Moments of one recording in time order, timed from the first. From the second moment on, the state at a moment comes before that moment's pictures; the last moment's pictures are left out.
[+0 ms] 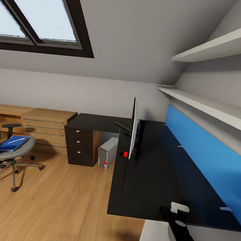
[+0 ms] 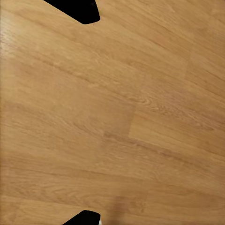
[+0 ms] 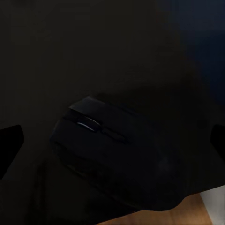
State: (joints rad) left arm -0.03 -0.05 0.07 -0.70 0.08 -0.13 0.21; right arm -0.44 -0.02 -0.17 -0.62 0.03 0.11 -0.17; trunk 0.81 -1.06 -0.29
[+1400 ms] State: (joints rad) left arm -0.03 -0.05 0.07 -0.70 0.08 -0.13 0.21; right arm -0.44 -0.02 -0.17 -0.62 0.03 0.11 -0.17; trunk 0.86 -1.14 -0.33
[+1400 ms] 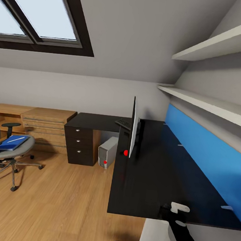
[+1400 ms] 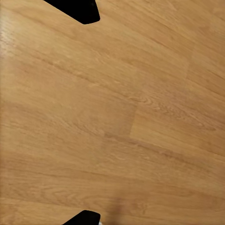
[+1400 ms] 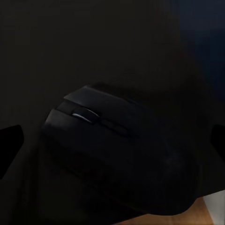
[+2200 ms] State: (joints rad) left arm -0.03 -0.05 0.07 -0.70 0.08 -0.13 0.21; right arm -0.44 -0.02 -0.17 -0.62 0.03 0.11 -0.17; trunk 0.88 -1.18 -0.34
